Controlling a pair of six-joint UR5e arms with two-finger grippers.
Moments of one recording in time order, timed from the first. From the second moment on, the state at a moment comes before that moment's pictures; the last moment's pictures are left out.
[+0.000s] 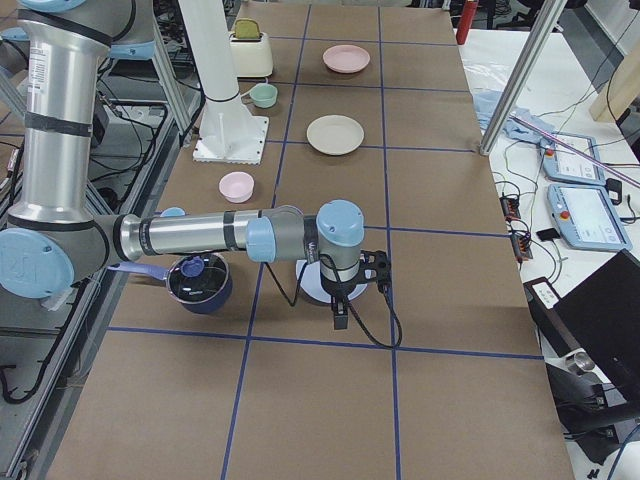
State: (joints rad) left arm -1.54 -1.55 -1.63 -1.88 -2.36 0.06; right arm 1.52 -1.73 1.85 -1.59 2.29 0.01
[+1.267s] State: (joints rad) left arm -1.31 -1.49 -1.54 -2.68 -2.35 -0.19; right arm 1.41 -1.74 1.84 -1.35 2.29 0.21
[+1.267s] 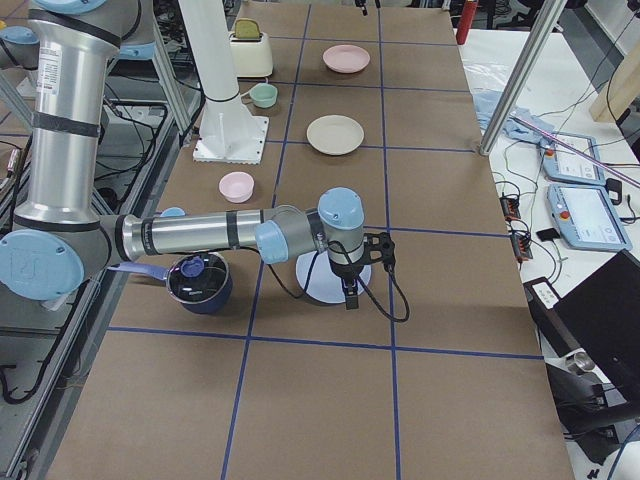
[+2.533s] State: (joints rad) left arm -0.94 -1.41 -1.32 -3.05 -1.92 -0.71; right arm 1.41 -1.75 1.84 -1.35 2.28 0.22
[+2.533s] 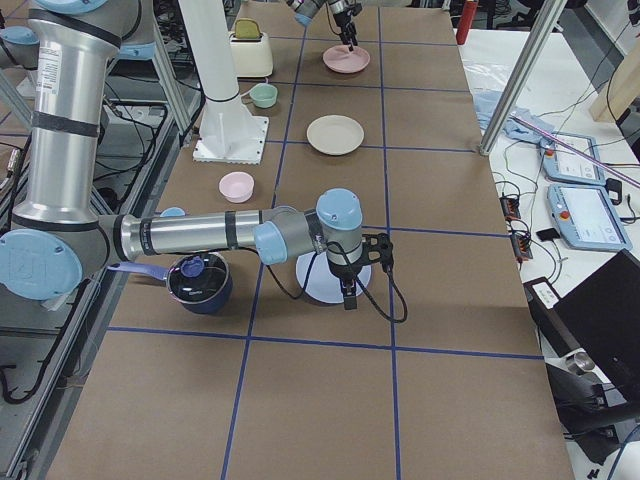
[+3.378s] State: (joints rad) left arm -0.94 -1.42 -1.42 -3.00 -2.00 -0.71; right arm 1.41 -1.75 1.84 -1.35 2.28 0.22
